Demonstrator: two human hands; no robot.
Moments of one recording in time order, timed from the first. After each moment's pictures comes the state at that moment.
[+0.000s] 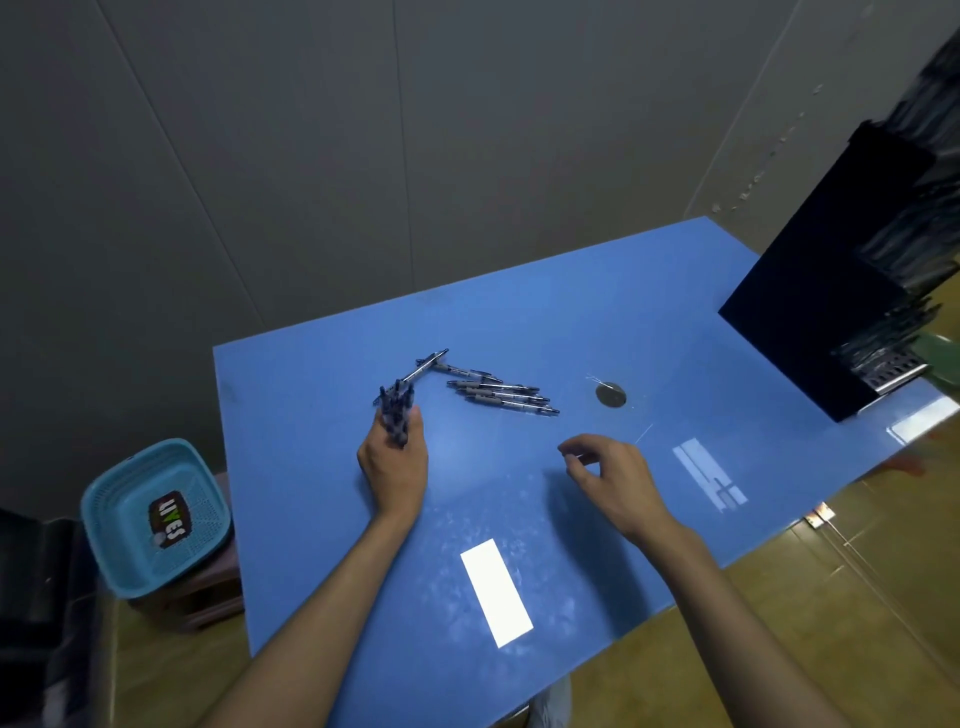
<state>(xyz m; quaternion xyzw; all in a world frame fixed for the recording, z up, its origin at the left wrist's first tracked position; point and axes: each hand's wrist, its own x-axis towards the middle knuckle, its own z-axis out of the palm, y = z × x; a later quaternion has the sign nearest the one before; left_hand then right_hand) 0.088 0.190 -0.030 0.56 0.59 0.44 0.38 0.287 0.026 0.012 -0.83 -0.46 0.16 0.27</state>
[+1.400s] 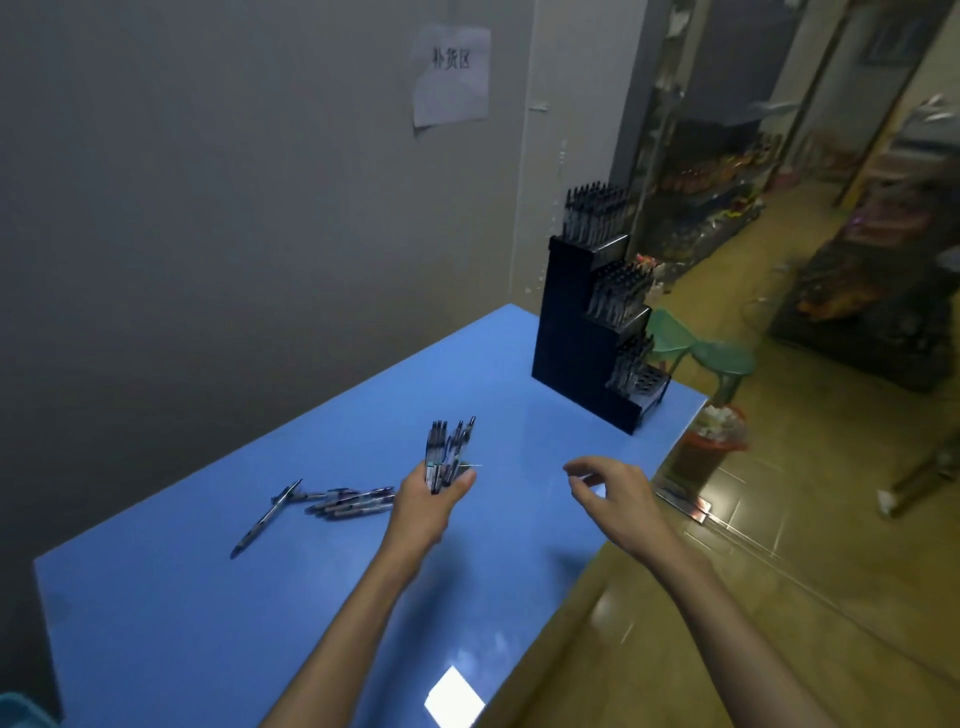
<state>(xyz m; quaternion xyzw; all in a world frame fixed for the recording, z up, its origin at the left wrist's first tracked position) 0.220 0.081 0.094 0.68 0.31 0.18 0.64 0.370 -0.128 0.119 -0.87 -0.34 0.04 0.35</state>
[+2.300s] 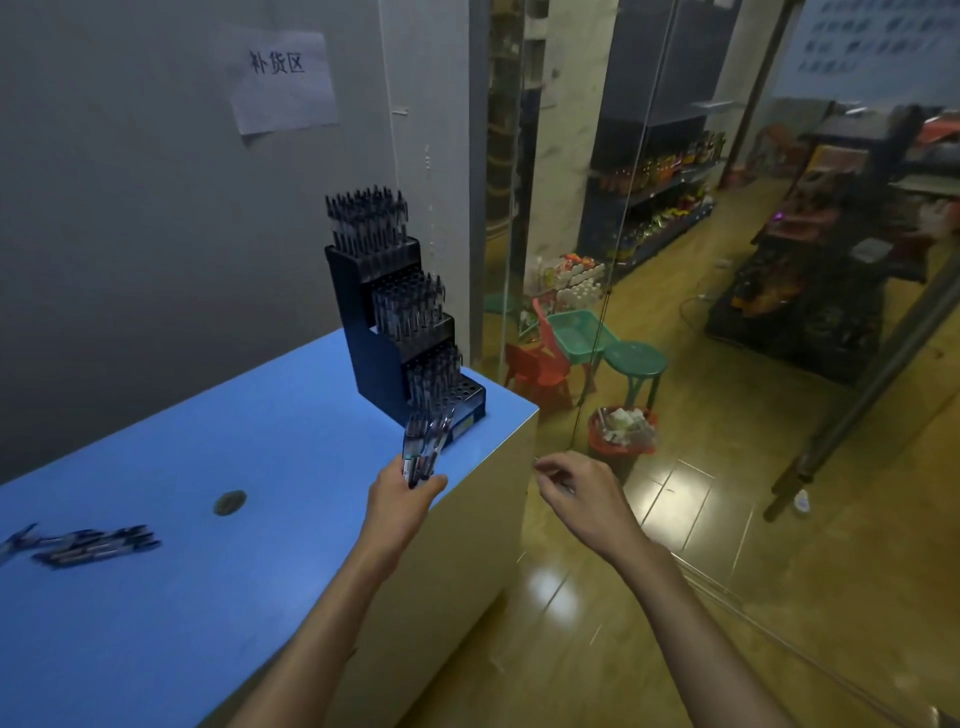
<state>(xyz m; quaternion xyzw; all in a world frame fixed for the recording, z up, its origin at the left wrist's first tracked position) 0.467 -0.183 0.106 0.73 0.33 0.19 0.57 0.607 -0.390 0.112 -0.86 -0.34 0.03 0.38</state>
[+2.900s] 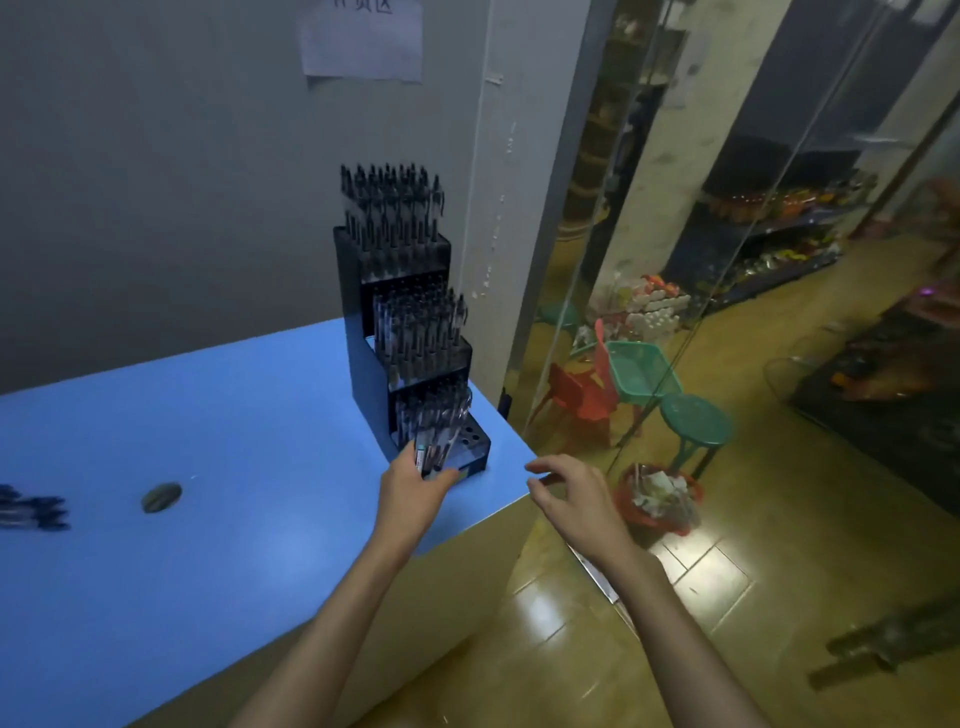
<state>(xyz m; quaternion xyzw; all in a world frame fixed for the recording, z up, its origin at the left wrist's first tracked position) 0.632 -0.153 0.085 0.67 0.41 0.27 0.56 0.796 -0.300 0.098 -0.83 -0.44 0.10 0.34</state>
